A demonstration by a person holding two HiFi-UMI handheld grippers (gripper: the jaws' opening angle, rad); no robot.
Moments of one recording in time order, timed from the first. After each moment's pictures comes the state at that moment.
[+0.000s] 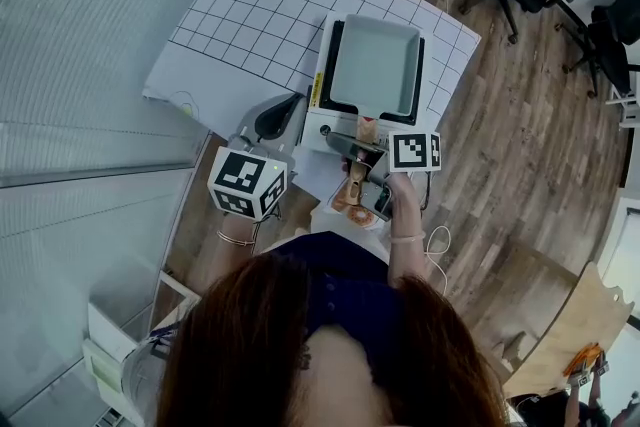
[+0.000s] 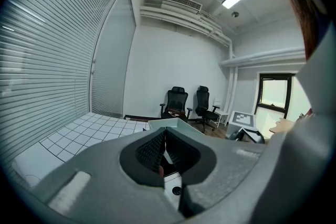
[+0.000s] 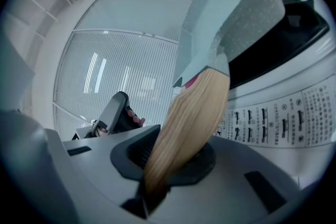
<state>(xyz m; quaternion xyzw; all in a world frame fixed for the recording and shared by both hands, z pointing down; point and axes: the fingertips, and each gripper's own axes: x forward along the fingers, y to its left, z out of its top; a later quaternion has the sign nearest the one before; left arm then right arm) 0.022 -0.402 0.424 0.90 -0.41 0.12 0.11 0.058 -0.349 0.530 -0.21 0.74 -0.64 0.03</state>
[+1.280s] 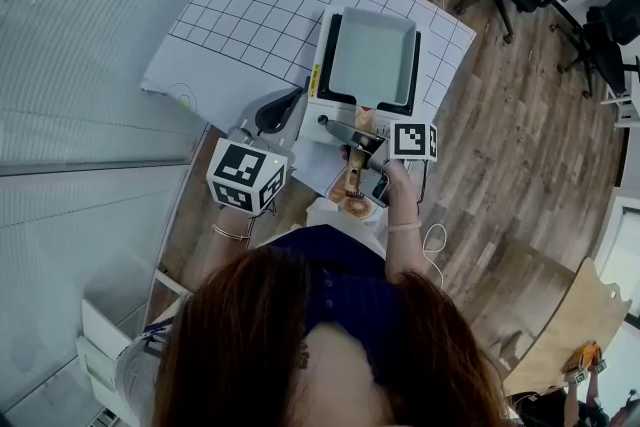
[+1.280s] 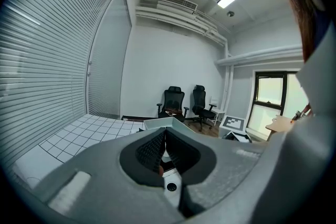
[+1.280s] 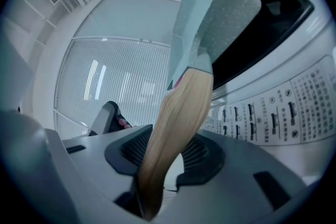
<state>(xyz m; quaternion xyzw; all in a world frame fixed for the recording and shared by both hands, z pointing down) 0.026 -0.385 0.419 0.91 -0.39 0.12 0.10 0.065 -0.351 0.543 -0.22 0.73 -0.65 0.07</state>
